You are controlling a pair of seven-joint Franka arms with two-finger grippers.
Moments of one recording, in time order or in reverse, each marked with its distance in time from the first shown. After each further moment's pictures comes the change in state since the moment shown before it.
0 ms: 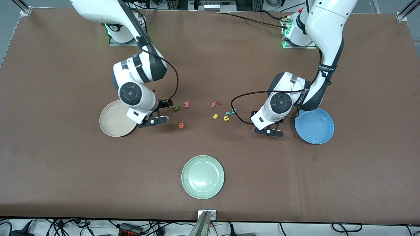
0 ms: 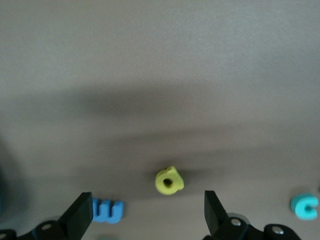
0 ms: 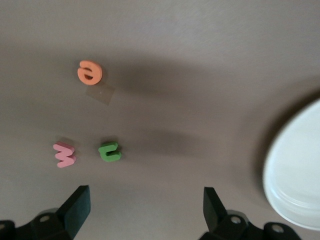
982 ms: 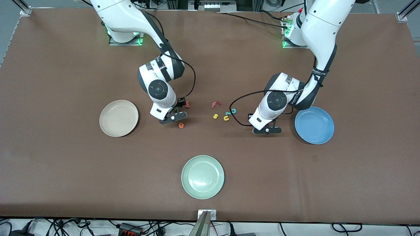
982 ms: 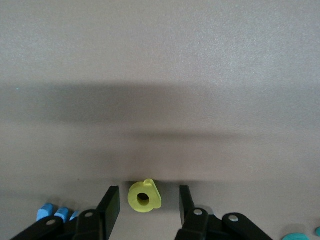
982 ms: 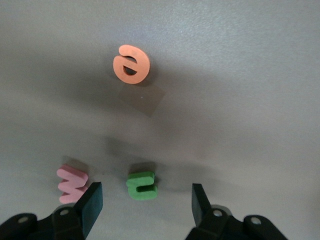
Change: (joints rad) left arm 0.016 0.031 -0.034 -0.034 0.000 0.093 -0.152; right arm 0.101 0.111 -0.002 -0.043 0.000 0.211 0.008
